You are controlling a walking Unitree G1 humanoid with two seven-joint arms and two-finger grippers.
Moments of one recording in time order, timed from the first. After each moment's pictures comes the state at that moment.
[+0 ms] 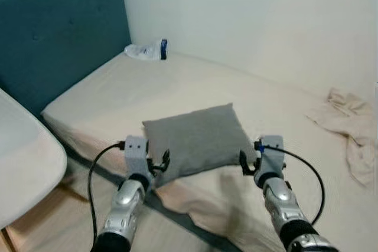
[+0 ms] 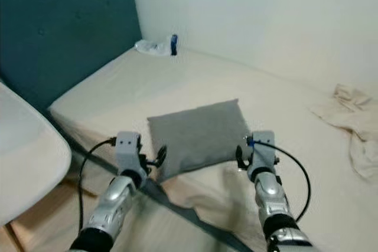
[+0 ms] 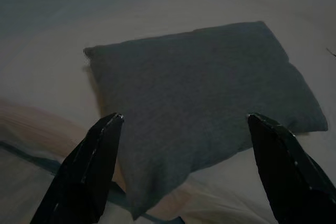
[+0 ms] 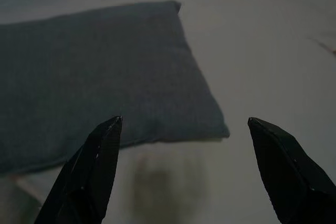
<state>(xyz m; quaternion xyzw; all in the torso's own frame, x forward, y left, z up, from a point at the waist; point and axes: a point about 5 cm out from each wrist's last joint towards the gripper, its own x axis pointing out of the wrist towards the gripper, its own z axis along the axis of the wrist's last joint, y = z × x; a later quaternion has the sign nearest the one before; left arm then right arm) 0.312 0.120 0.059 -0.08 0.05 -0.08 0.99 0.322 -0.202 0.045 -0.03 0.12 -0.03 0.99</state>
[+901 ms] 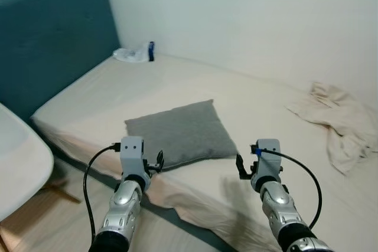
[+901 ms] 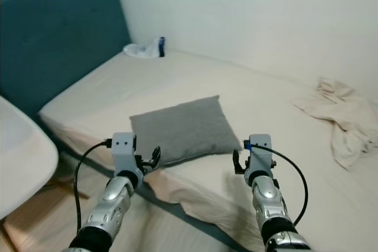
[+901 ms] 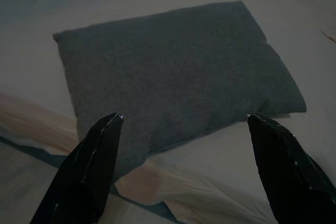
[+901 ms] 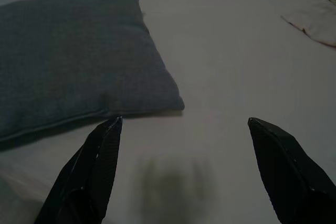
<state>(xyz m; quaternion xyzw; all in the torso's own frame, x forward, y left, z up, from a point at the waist) 0.311 0.124 0.054 -0.08 0.07 -0.06 0.99 0.317 -0.200 0.040 -0.03 0.12 -0.02 0.99</state>
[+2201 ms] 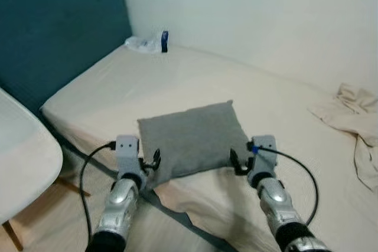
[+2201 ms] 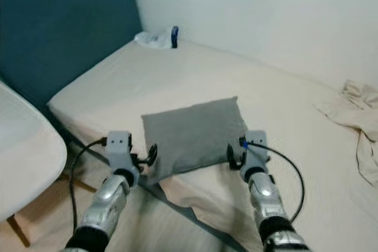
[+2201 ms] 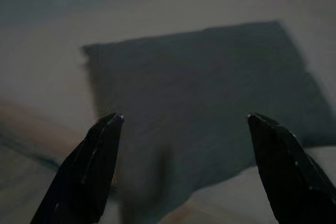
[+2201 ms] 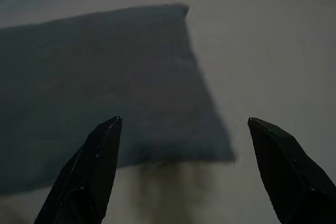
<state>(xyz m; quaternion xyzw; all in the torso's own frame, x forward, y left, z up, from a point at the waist) 0.312 0.116 0.060 -0.09 0.06 -0.09 0.99 0.318 -0.208 0.046 -0.03 0.11 -0.02 0.99</state>
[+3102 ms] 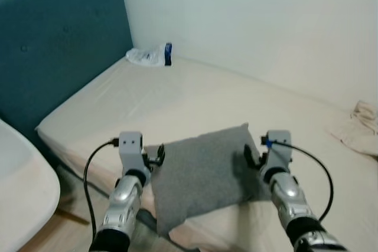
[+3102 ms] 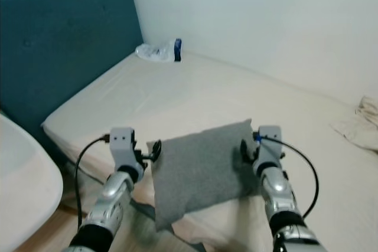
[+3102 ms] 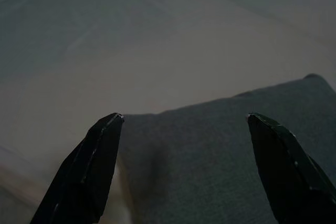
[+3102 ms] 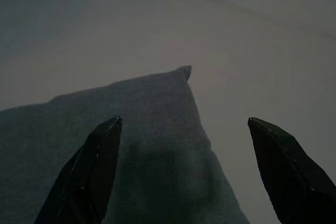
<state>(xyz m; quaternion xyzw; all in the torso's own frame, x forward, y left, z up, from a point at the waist) 0.318 0.124 0.070 -0.10 0.04 -0.07 0.99 0.330 -0.228 0.066 -0.02 0.09 -0.05 0.99</state>
